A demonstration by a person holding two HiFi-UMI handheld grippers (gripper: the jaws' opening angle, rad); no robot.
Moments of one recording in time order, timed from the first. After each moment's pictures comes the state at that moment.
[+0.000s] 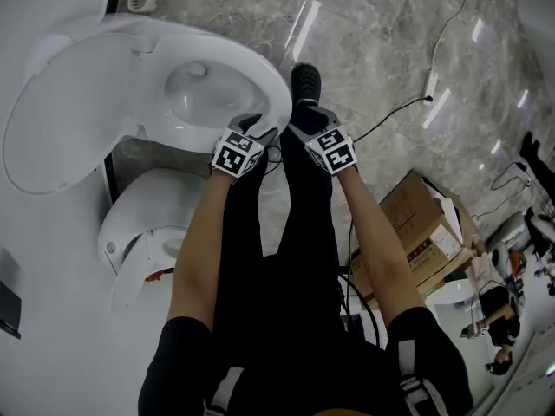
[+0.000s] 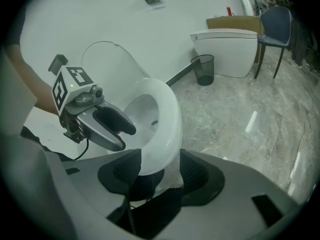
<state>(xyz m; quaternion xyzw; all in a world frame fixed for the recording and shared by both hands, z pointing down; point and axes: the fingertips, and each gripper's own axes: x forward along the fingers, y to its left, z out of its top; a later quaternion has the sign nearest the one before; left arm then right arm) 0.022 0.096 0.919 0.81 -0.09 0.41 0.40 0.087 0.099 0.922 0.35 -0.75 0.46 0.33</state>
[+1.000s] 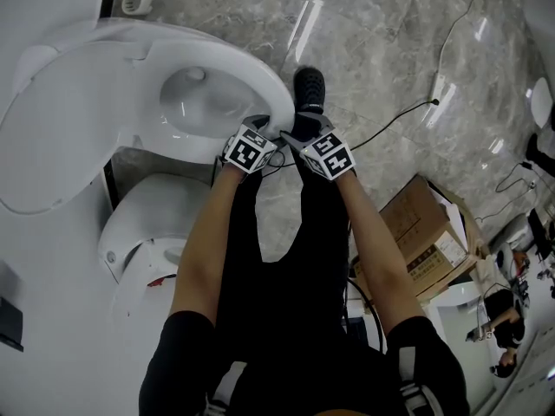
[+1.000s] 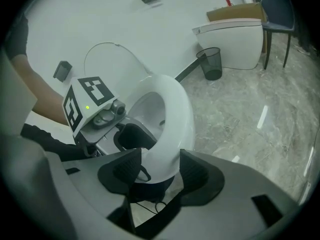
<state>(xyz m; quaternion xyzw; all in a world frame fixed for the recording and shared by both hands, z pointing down) 0.046 0.120 0.976 0.79 -0.03 0.44 0.42 0.058 0.096 0.943 0.31 -0.76 0.48 0.30</state>
